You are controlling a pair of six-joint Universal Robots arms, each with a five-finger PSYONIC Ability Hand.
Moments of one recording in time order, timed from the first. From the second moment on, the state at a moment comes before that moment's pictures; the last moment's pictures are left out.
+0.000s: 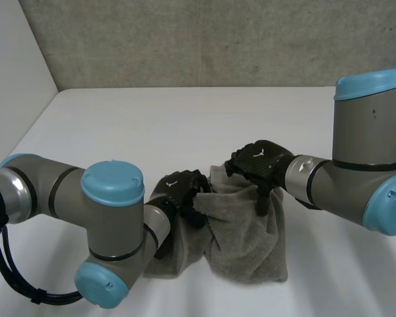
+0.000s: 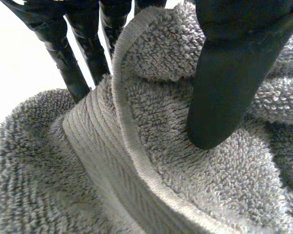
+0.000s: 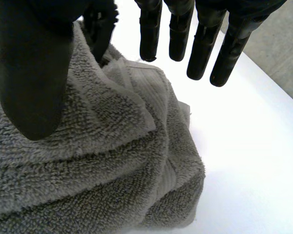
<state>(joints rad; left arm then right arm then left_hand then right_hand) 4.02 -2.21 -1.46 3.30 -1.58 2.84 2.03 -1.00 1.16 0.40 1.24 2.59 0.68 0.68 0.68 0.68 0.50 0.37 0.37 0.36 0.36 0.15</state>
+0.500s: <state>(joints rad) 4.02 -2.21 -1.49 3.30 -1.60 2.87 1.99 -0.76 0.90 0.63 1.20 2.72 0.90 0.90 0.90 0.90 0.72 0.93 0.92 0.91 0.93 0.74</state>
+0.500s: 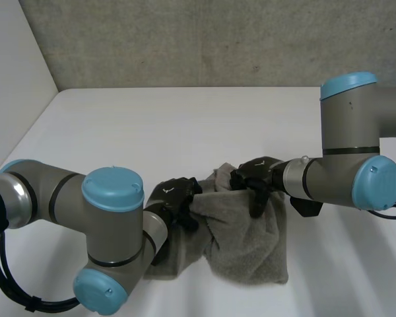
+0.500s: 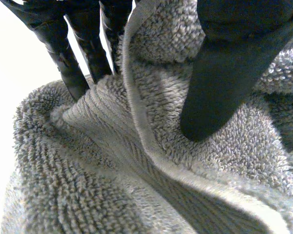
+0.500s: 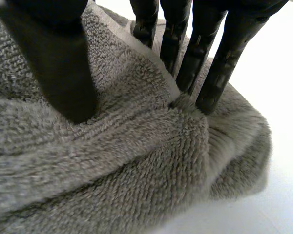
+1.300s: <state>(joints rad) 4.17 -1.99 -1.41 3.32 -1.66 3.23 2.04 -1.08 1.25 0.15 1.26 2.69 1.14 1.12 1.12 1.12 0.97 0.90 0.89 0.92 0.92 0.74</state>
